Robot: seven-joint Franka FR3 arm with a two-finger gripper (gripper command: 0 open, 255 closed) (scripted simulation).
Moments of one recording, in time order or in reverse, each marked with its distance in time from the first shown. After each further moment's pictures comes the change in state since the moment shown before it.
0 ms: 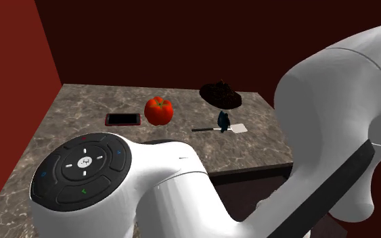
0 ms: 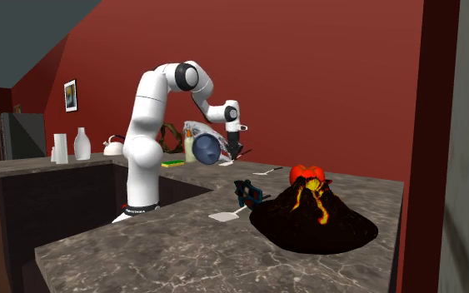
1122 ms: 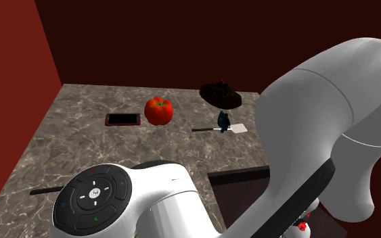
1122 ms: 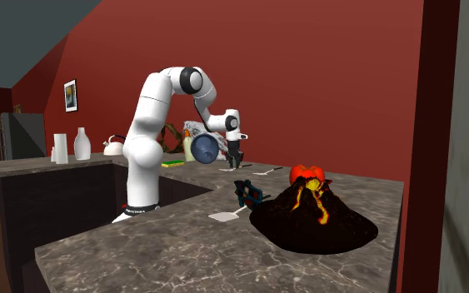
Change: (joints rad) arm 0.008 0.068 -0.012 -0.053 -0.038 0.115 0.024
